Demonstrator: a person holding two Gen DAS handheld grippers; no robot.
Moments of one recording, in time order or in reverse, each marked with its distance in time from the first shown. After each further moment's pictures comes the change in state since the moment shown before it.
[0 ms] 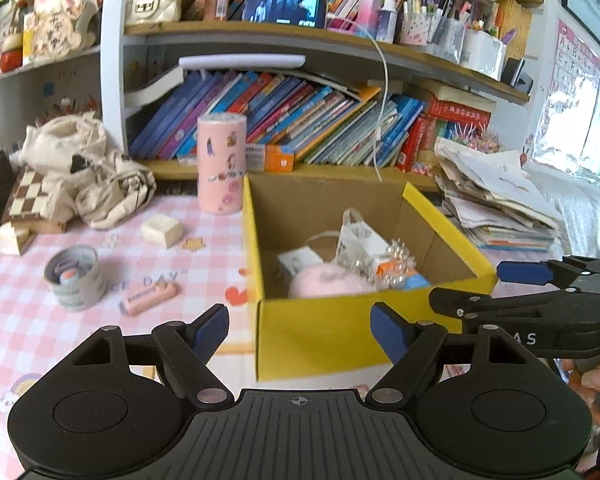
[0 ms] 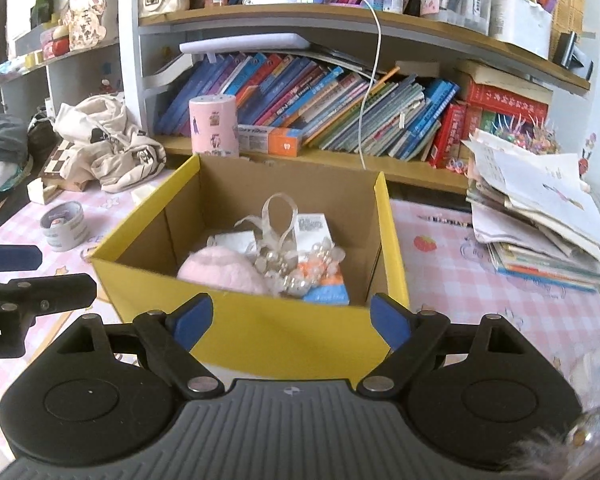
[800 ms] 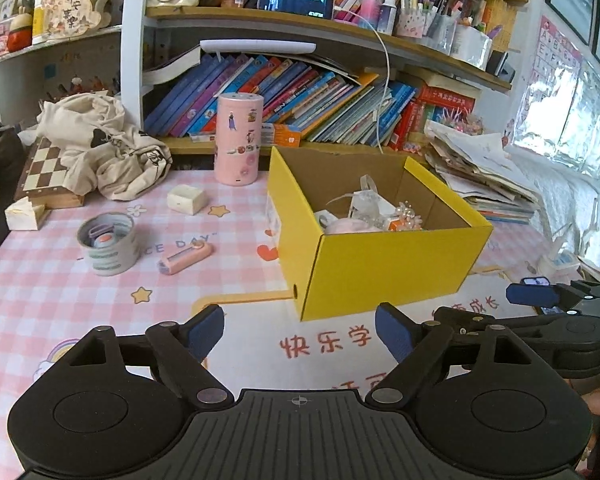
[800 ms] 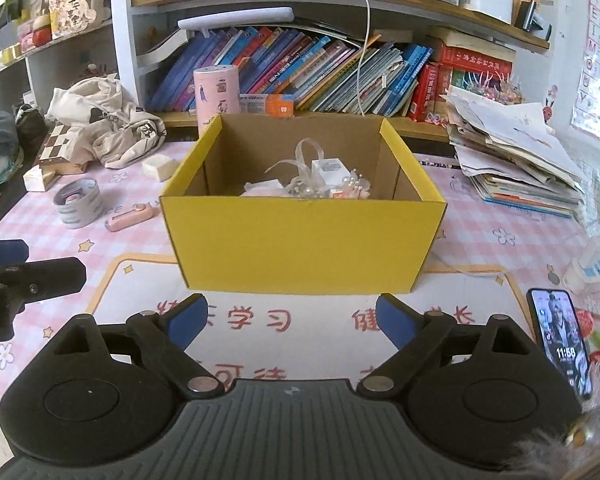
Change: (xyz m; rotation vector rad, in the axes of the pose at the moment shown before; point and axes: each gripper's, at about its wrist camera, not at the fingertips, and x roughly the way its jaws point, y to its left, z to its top) left arm -0.048 0.061 -0.031 0.025 0.037 -0.076; right arm -0.041 0.086 -0.041 0.107 0.065 -0.108
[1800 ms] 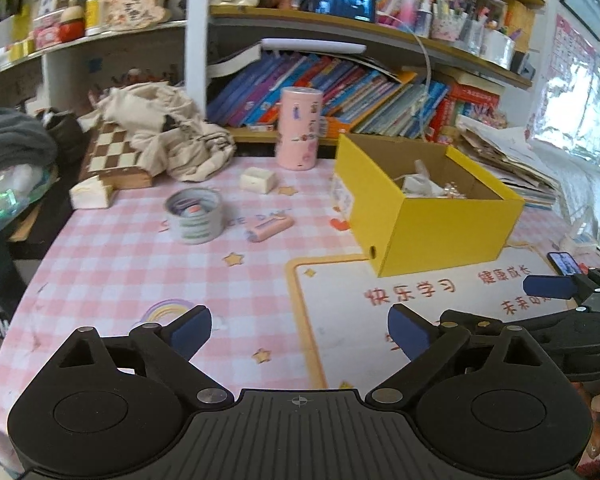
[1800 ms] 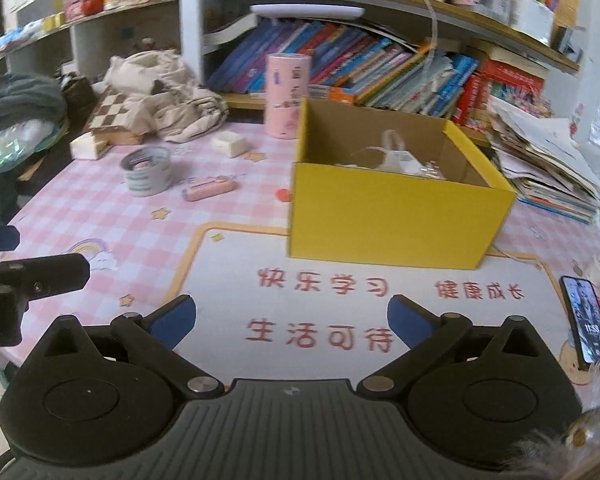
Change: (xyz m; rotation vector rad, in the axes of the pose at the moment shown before) left arm -0.060 0.075 -0.036 -0.016 0.009 0.083; right arm -0.025 0.105 -0.025 -0.078 0.020 0.032
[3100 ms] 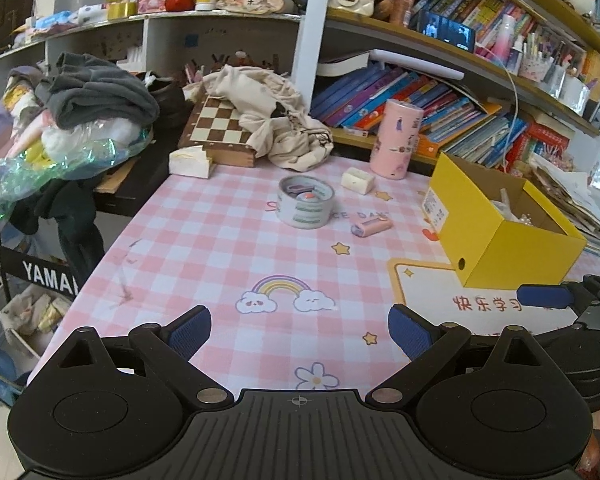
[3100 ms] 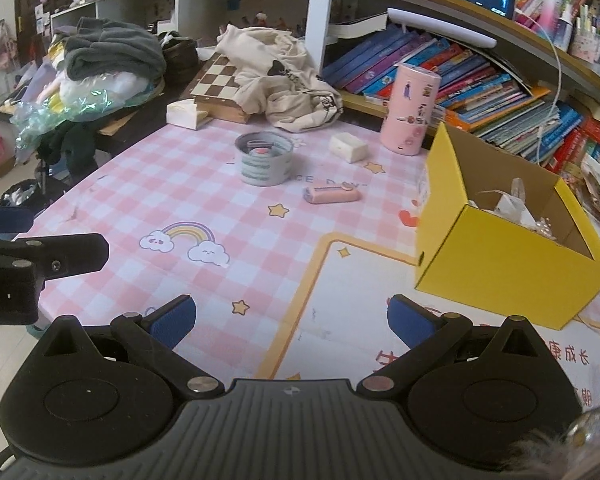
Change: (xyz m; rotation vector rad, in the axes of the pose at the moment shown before) left arm -0.022 0.081 -0.017 -0.164 -0.013 0.129; right arm 0.021 0.095 0.019 -0.205 0.026 0.158
